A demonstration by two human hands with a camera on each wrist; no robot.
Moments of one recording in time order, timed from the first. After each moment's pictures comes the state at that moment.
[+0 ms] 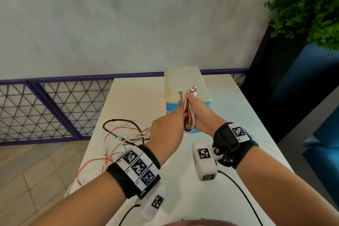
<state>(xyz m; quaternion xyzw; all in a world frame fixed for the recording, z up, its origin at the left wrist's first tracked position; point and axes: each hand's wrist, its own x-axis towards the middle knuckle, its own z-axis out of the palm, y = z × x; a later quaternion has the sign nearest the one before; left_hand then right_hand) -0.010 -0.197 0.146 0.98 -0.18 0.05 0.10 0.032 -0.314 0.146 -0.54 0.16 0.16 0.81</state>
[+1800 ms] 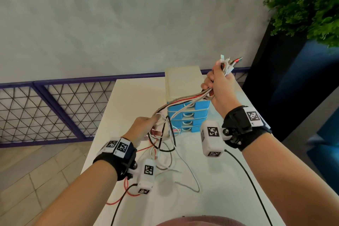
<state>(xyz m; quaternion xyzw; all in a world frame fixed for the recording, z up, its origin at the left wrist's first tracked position) 0.038 -0.131 0.096 0.74 0.12 -0.19 0.63 0.056 -0.353 0.184 -0.49 0.07 -0.18 0.85</state>
